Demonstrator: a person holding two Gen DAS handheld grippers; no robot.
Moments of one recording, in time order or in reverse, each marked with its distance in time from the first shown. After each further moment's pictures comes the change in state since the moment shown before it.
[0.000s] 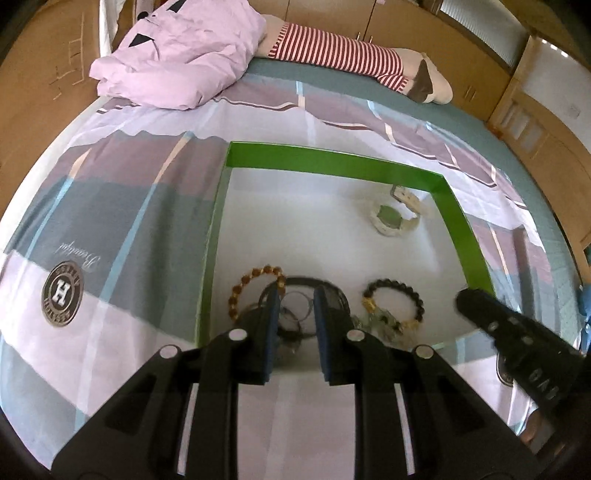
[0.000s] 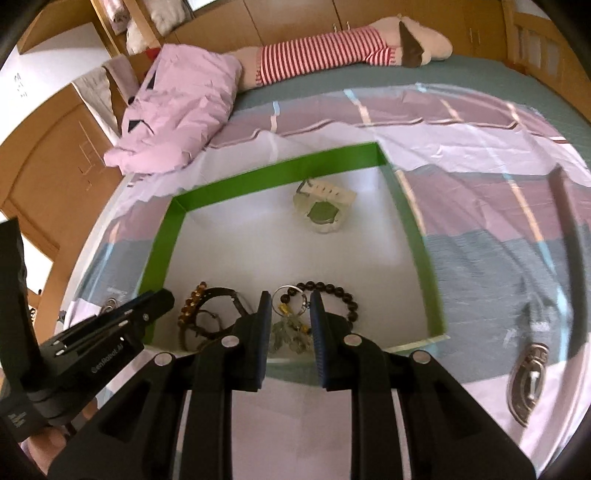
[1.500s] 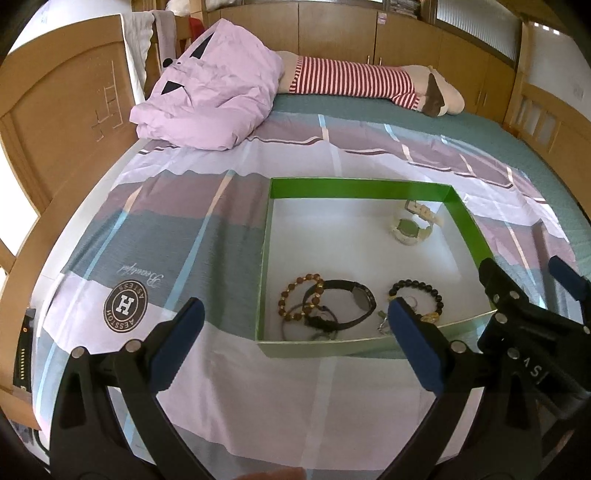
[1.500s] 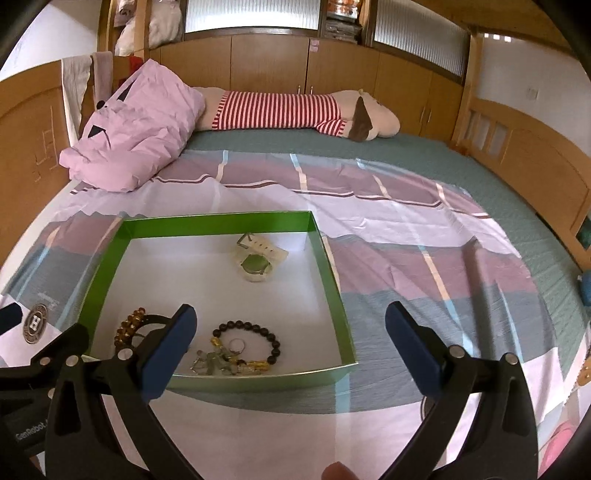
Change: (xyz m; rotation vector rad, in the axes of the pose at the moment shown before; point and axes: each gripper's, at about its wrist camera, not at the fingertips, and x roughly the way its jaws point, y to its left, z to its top) left arm -0.060 -0.009 -0.018 0.063 -0.116 0.174; right arm -0.044 0.023 -0.013 -0.150 -0.248 -0.378
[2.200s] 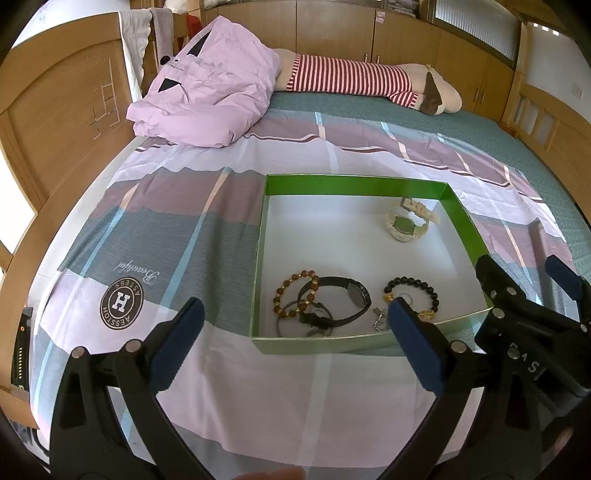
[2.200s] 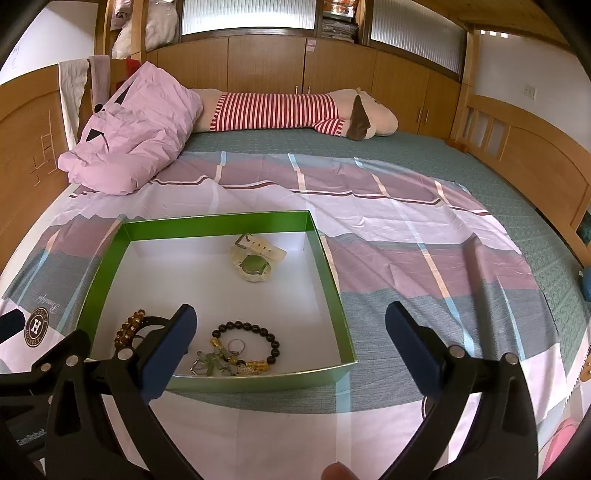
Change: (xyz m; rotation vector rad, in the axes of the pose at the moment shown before) left arm -0.001 0.000 0.000 -0.001 0.006 -0.020; right arm 0.001 -0.002 -0.001 0.022 0.002 0.010
